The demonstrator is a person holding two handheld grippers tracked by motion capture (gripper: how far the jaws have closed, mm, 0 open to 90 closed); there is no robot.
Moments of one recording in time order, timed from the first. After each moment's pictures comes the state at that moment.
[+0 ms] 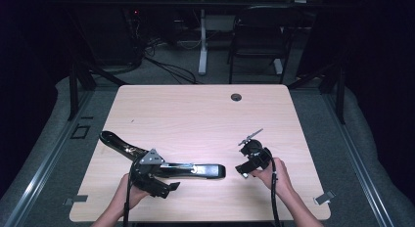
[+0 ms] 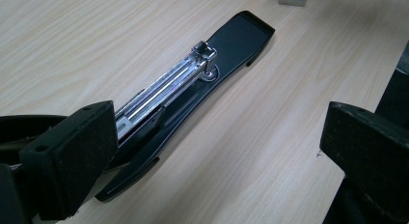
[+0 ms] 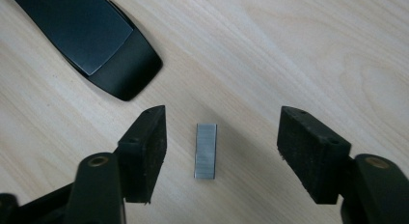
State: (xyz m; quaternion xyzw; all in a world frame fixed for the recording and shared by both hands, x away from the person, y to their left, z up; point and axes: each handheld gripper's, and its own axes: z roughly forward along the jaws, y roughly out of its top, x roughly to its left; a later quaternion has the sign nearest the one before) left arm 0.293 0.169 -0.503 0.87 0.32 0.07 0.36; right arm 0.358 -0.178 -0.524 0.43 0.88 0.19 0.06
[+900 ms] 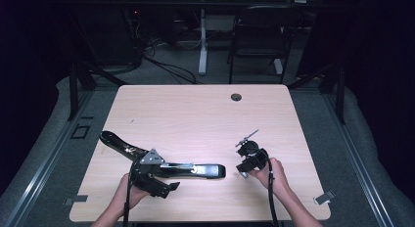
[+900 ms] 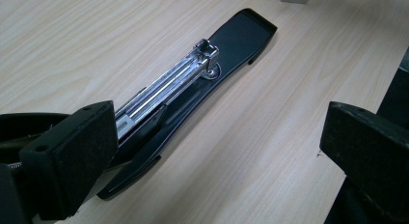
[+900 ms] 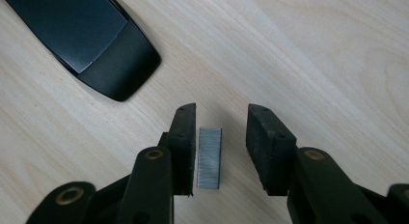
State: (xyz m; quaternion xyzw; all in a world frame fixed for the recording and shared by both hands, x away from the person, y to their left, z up) left arm 0.294 0.169 -0.504 0.88 0.32 0.07 0.36; right arm 0.362 -0.171 -0.536 0.43 0.88 0.18 0.05
